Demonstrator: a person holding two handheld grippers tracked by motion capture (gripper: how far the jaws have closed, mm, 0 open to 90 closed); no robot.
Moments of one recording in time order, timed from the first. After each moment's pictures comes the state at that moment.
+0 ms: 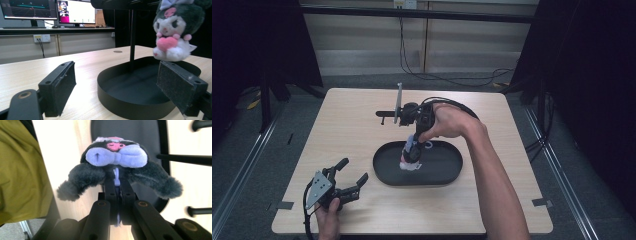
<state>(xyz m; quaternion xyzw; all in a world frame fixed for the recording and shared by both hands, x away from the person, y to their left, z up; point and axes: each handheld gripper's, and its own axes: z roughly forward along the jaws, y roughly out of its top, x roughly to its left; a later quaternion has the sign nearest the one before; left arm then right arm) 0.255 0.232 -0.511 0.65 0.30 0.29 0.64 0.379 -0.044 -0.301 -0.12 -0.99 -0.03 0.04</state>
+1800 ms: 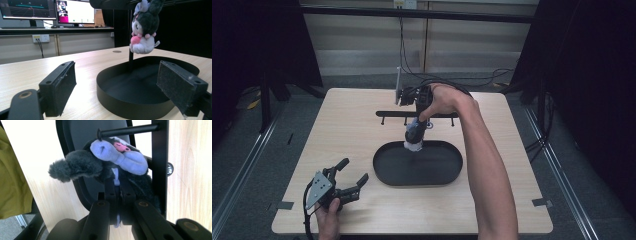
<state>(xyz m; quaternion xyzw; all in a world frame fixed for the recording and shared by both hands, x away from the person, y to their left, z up) 0.255 0.232 -0.510 0.65 0.29 0.29 0.64 0.443 -0.046 -0.306 -0.13 -0.99 0.00 0.04</state>
